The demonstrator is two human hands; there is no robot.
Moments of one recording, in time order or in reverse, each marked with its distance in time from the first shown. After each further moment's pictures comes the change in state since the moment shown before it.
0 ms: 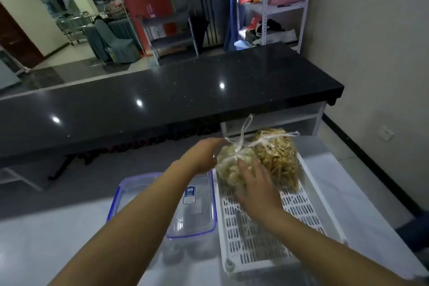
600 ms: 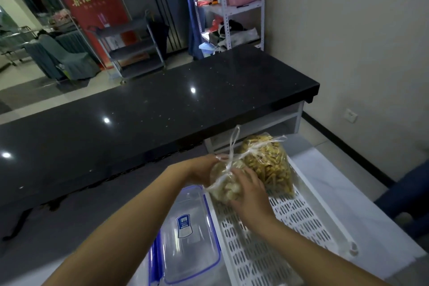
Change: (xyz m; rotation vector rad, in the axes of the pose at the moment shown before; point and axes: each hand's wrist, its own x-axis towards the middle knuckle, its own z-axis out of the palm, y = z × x) left_hand 0.066 -0.015 0.001 0.058 -0.468 0.177; right_hand 0.029 -0.001 0.023 0.509 0.179 0.176
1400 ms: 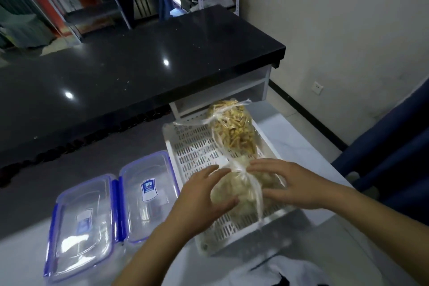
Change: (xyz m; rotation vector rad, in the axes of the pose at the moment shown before) left_hand -0.093 0.113 0.132 -0.224 0.425 0.062; right_hand -0.070 0.044 -0.172 -0.189 -0.519 -0.131
